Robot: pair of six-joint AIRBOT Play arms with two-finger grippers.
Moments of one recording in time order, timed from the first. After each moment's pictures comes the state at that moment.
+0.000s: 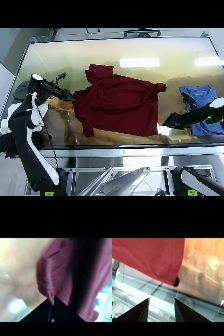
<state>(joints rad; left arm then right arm) 0.23 -2.27 2.01 0.81 -1.77 -0.93 -0.30 -1.18 0.77 -0.94 1.42 1.17</state>
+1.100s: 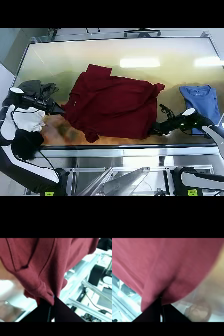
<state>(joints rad) 0.41 -1.80 1.34 0.81 -1.78 -0.97 -0.10 -1.42 0.62 -0.72 1.16 0.95</state>
